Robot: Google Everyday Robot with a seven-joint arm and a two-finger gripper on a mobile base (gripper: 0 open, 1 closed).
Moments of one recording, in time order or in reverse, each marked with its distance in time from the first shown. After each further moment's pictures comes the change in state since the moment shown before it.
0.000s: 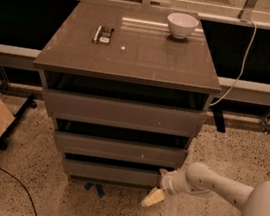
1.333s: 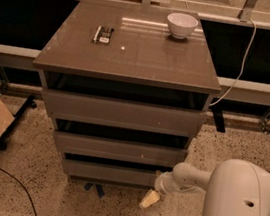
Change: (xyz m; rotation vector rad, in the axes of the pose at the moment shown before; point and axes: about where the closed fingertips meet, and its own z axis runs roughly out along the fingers) arm 0.028 -0.025 0.062 0.042 0.147 -0.086
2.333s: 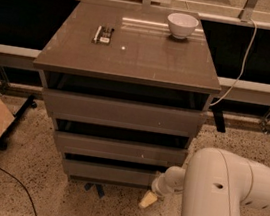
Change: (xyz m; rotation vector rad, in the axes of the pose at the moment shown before) arm 0.019 -0.019 0.030 0.112 0.094 -0.016
